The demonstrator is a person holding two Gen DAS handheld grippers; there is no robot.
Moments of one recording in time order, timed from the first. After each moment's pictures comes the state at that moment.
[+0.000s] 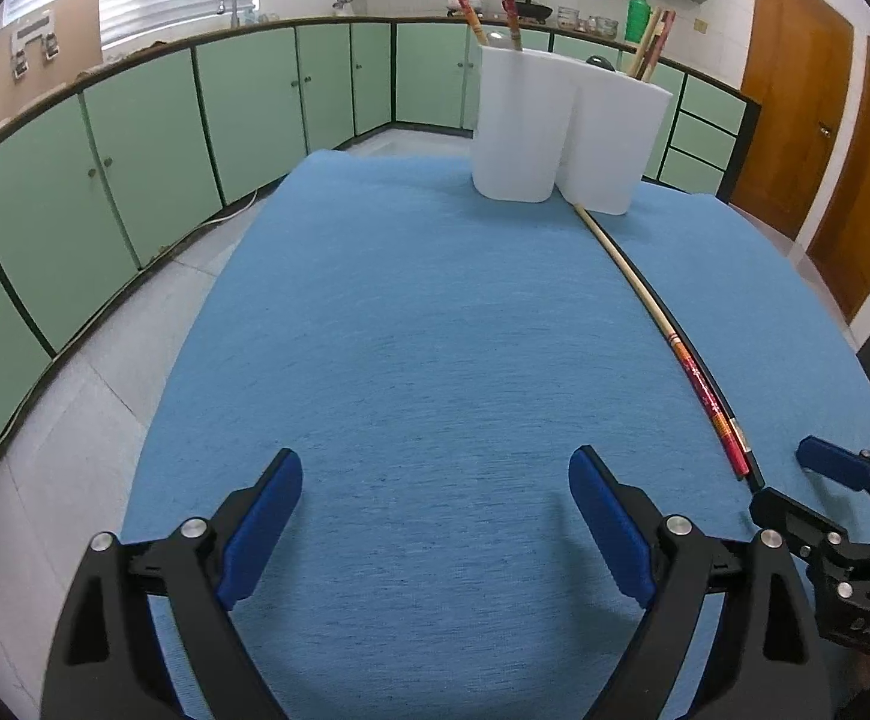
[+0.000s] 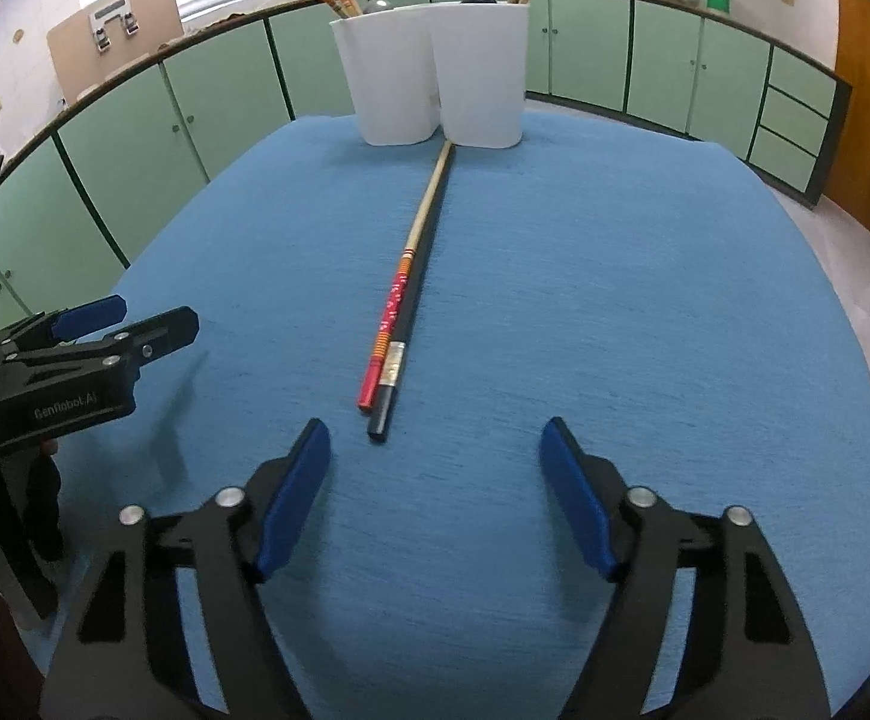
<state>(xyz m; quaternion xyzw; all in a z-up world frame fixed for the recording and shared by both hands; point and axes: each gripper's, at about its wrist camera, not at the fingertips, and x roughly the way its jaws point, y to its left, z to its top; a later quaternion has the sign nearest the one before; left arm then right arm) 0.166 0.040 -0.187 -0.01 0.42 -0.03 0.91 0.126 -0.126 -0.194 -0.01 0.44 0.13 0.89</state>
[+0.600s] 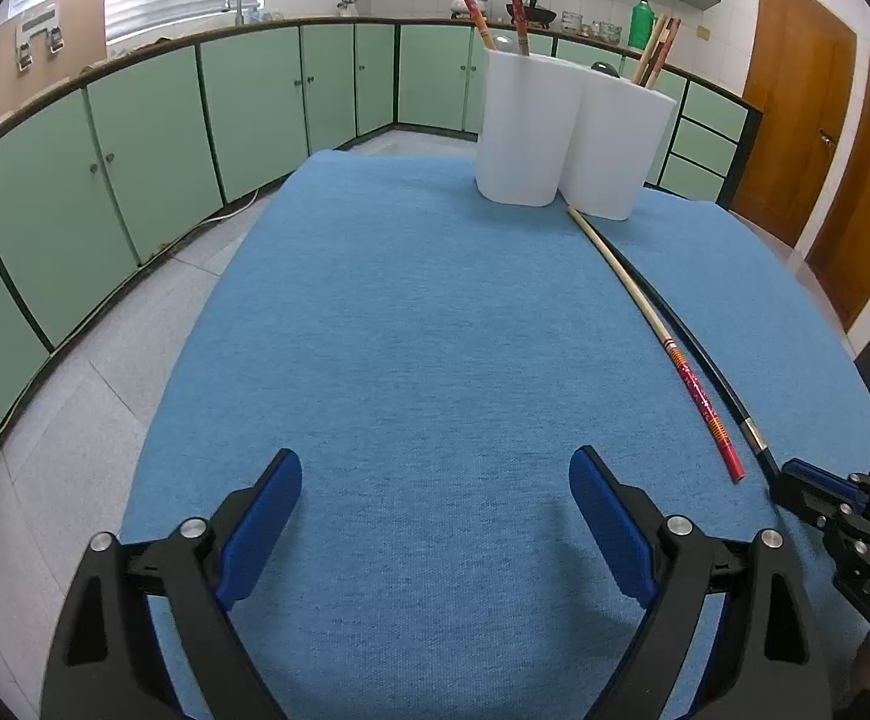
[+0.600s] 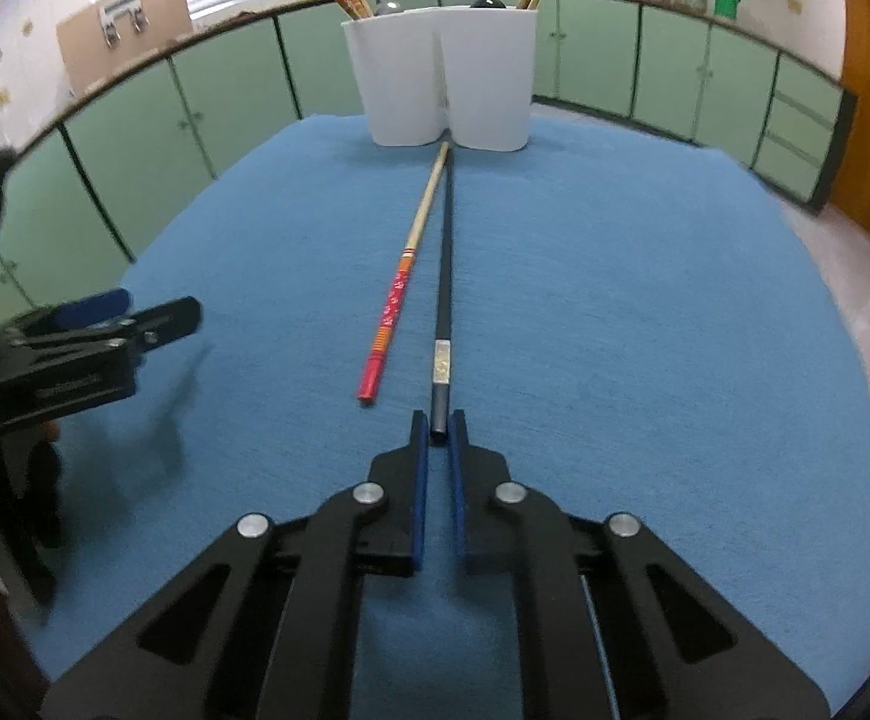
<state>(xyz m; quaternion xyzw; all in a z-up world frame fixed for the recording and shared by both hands) 0.165 0.044 -0.186 -0.01 0.42 -0.03 0.91 0.126 -0.136 -0.192 0.00 0.44 0.15 0.89</state>
